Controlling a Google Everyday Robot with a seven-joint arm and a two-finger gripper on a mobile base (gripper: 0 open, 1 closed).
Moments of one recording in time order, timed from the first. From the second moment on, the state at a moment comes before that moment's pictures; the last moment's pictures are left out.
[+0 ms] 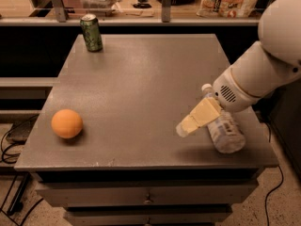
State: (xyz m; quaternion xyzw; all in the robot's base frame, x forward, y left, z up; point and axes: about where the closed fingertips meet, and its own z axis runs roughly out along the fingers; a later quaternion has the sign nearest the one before) arm 0.470 -0.129 0.860 -0.33 0.92 0.12 0.17
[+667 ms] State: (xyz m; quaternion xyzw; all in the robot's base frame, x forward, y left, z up) arm 0.491 -0.157 0.804 -0.27 0.95 0.08 0.14
